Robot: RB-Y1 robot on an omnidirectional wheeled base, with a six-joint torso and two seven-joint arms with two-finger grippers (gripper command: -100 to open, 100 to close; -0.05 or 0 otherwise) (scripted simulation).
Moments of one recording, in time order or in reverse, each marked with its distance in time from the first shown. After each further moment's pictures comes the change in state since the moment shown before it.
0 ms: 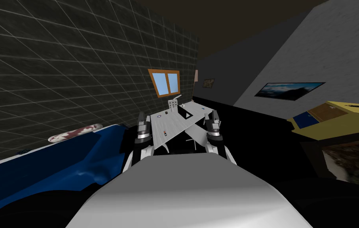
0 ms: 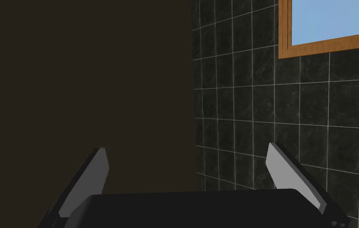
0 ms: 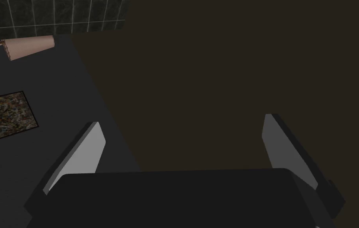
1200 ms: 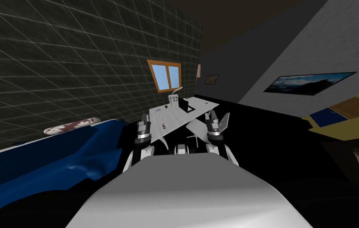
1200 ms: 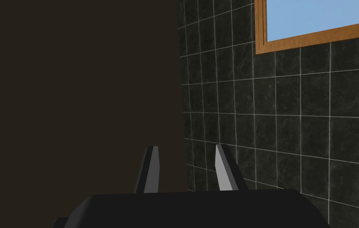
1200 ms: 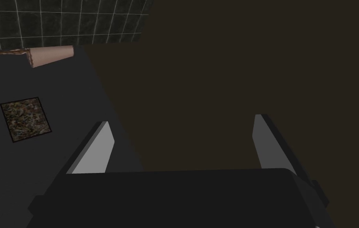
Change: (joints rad) left arm 0.000 0.000 0.000 0.000 0.000 0.000 0.000; right arm -0.012 -0.039 -0.015 0.008 0.013 0.016 0.003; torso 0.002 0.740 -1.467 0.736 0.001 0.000
